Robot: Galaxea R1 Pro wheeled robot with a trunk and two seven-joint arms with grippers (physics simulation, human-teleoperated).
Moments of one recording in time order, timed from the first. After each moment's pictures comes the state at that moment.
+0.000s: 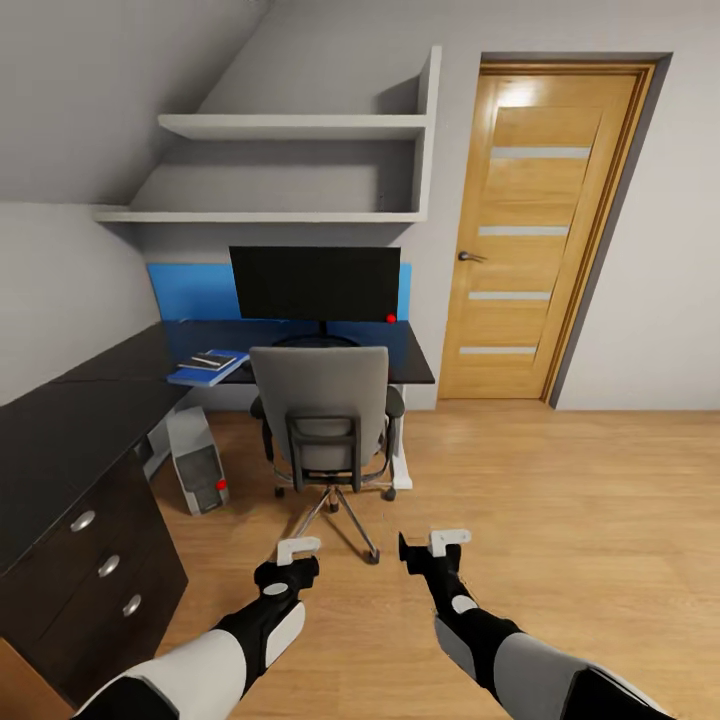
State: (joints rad) left arm -0.72 -0.17 -0.44 -0.18 0.45 -0.11 0.37; right arm -0.73 0.11 0.90 -0.12 -0.78 -0.49 -0.14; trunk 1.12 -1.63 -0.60
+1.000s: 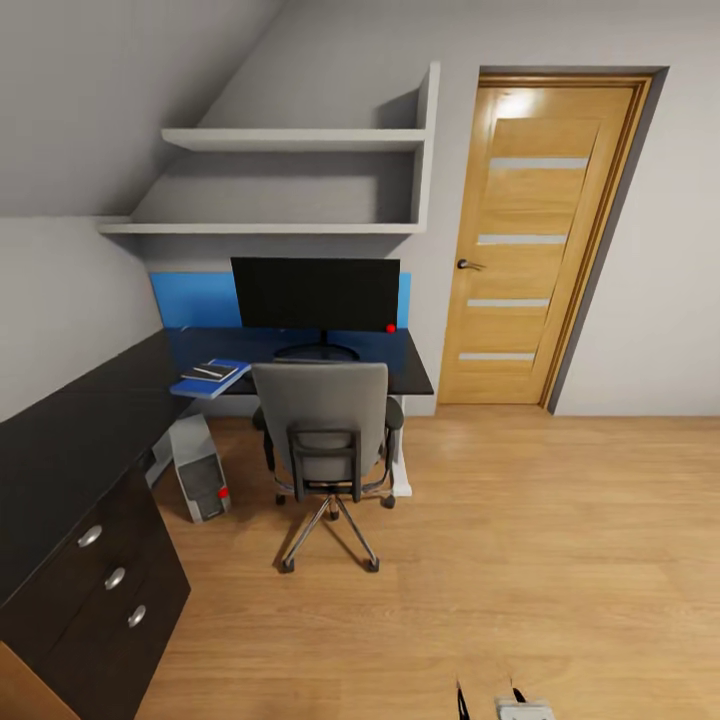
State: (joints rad) left arm -0.29 -0.09 -0.43 -0.02 0.46 -0.50 0.36; right arm -0.34 0.04 0.89 0.02 -0.80 -0.86 -0.14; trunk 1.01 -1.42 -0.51
